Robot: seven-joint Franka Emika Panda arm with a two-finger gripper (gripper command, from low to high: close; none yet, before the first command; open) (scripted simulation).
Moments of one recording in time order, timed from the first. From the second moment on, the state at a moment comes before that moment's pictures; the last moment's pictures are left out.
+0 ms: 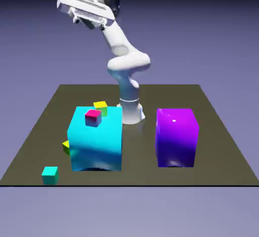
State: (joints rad) arm 0.69 -0.93 -0.80 -2.20 -0.29 2.45 -0.05
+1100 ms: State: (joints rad) arm 1.60 -1.47 -1.93 -1.44 -0.73 1.75 -1.11
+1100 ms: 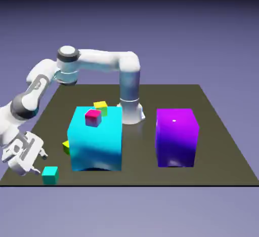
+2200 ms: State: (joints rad) arm 0.65 -0.50 -0.90 -1.91 -0.35 1.44 -2.14
